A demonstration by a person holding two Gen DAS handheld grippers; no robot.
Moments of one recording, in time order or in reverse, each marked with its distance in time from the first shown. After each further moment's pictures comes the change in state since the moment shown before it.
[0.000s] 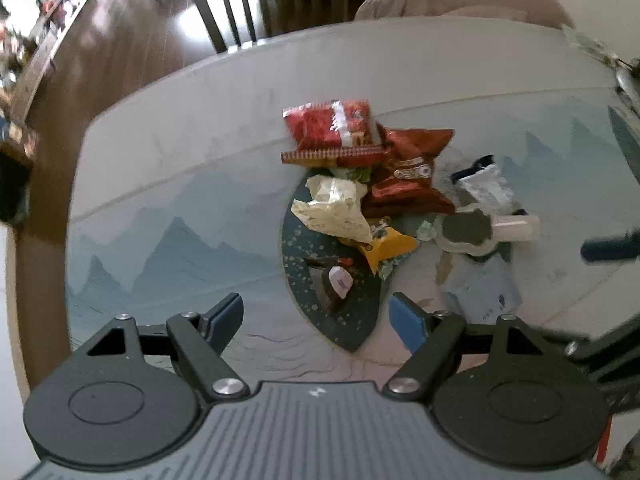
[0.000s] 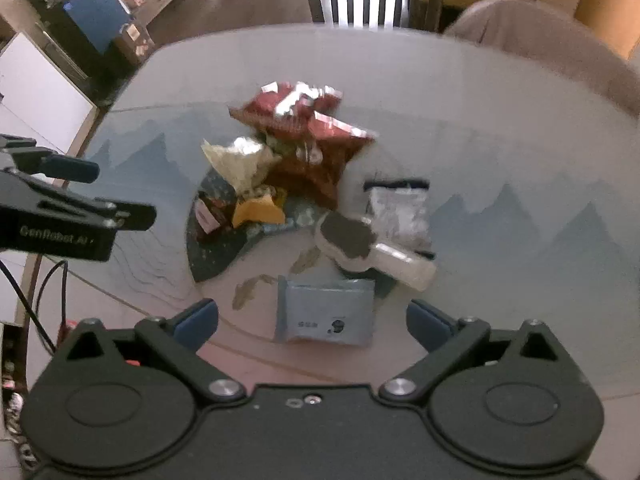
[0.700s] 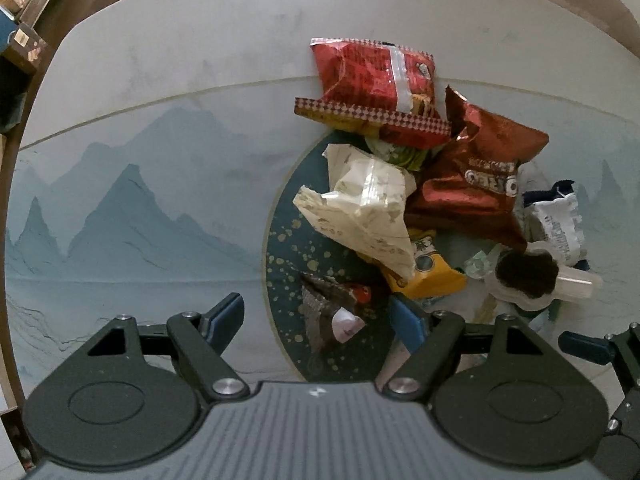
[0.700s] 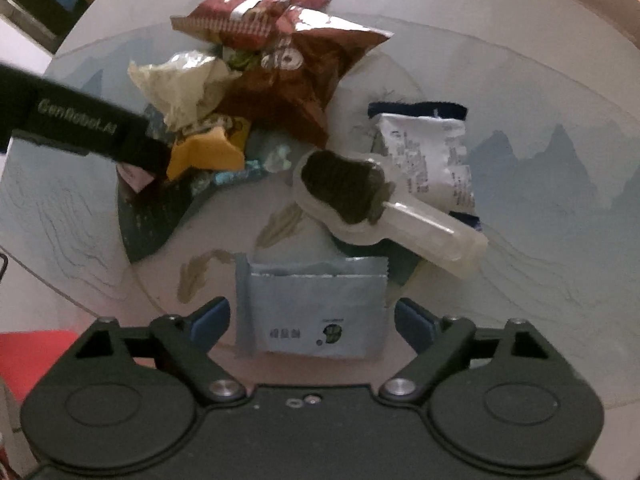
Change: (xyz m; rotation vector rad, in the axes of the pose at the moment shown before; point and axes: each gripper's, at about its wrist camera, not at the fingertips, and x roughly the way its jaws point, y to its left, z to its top) left arm 0.102 0.013 0.024 -0.188 0.152 -0.026; right arm 0.094 -0.004 0.003 -0.001 0.169 -0.053
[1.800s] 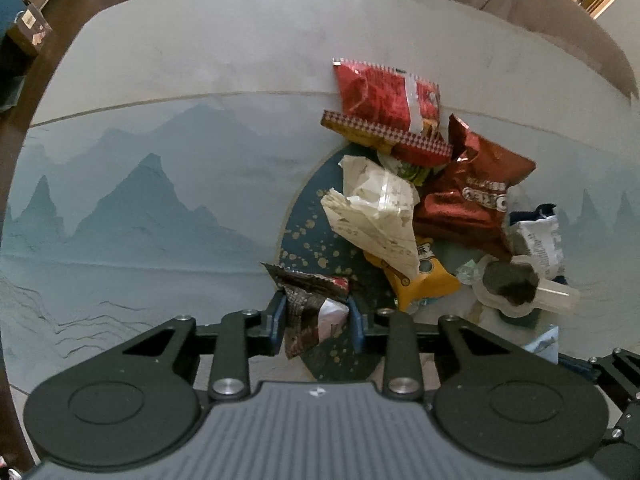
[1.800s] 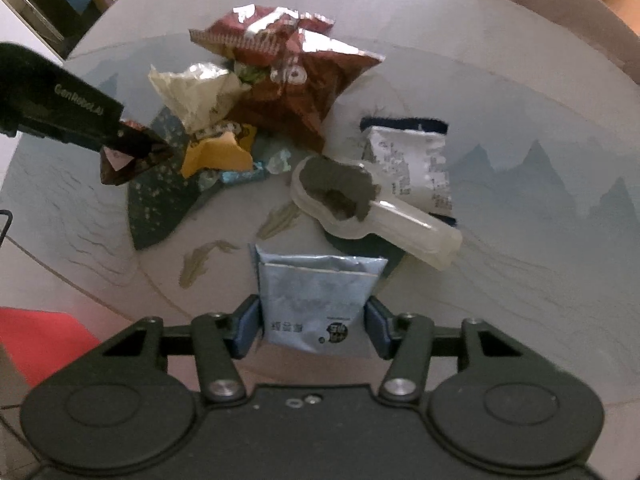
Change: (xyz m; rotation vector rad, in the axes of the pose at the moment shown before) left arm -0.031 0.026 -0.016 -0.081 -0.070 -0.083; right arm -0.025 0.005 -0.020 -0.037 -0.088 -0.024
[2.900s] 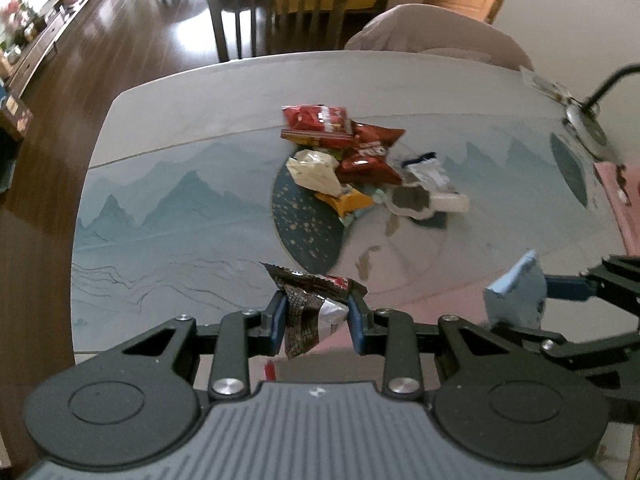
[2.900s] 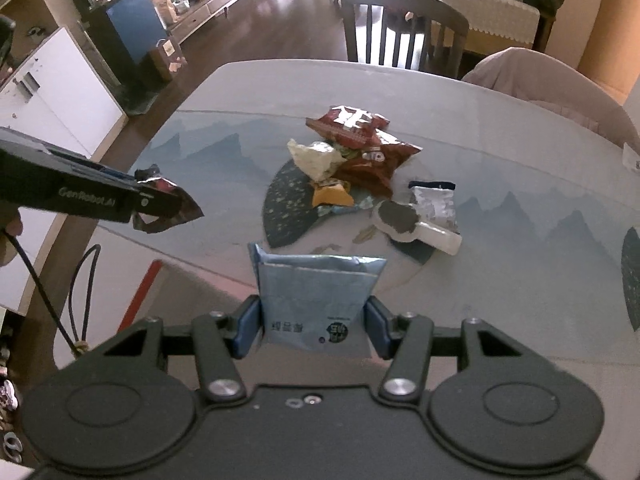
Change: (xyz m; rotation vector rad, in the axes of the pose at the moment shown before) left arm -0.165 0.001 -0.133 0.222 -0.197 -0.050; right arm -0.157 0.062 -0.076 -0.058 -0.232 0.071
